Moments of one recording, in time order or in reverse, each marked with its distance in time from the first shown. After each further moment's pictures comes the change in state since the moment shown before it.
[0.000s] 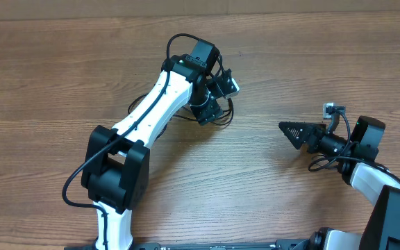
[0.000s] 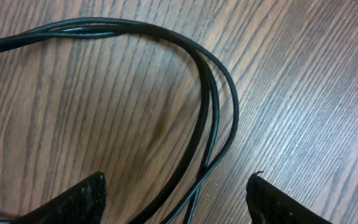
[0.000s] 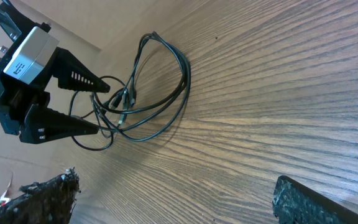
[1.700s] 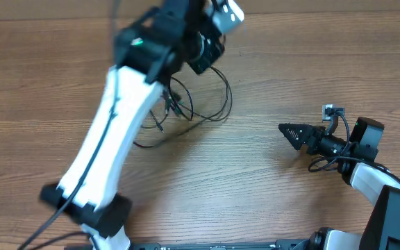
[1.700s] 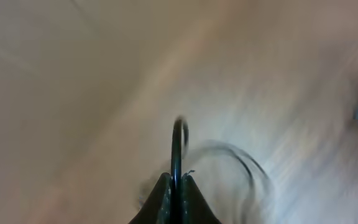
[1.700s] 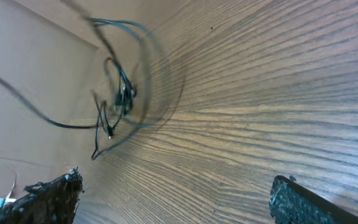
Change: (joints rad) left arm 0.000 -0.183 0.539 -0.149 -0.111 -0.185; right arm 0.000 0.000 0.000 -0.045 0.007 0.000
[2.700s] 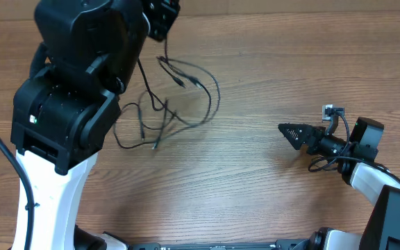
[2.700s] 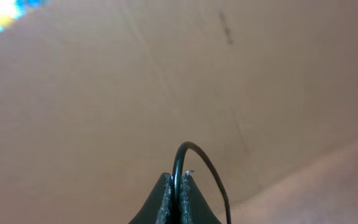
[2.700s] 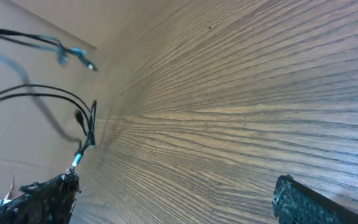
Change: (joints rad) left arm 0.000 -0.277 0.114 0.319 -0.336 -0.053; right arm 0.000 0.000 0.000 -0.003 0.007 0.000
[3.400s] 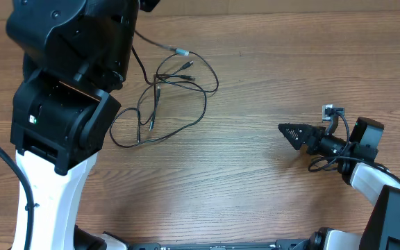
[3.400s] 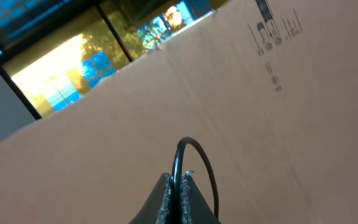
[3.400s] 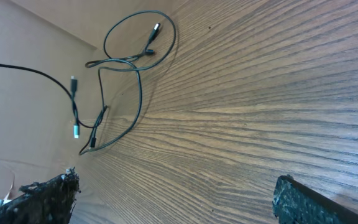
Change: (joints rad) left arm 0.000 0.000 0.000 0.244 -0.068 0.198; right arm 0.000 0.000 0.000 0.000 0.000 0.000
